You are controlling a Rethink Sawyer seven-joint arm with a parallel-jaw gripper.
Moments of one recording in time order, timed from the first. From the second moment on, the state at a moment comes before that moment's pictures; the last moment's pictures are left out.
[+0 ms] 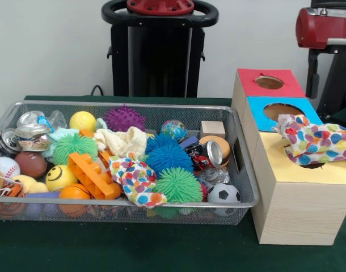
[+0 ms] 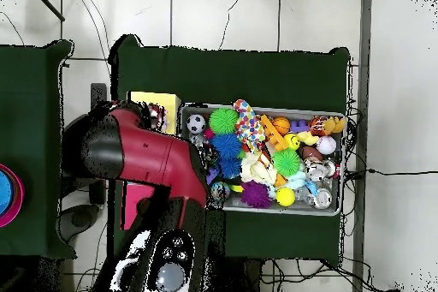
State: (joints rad) arm 0.25 -0.67 -0.29 1.53 0.43 0.42 1.58
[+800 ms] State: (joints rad) arm 0.26 -0.65 -0.30 1.50 0.41 0.42 1.58
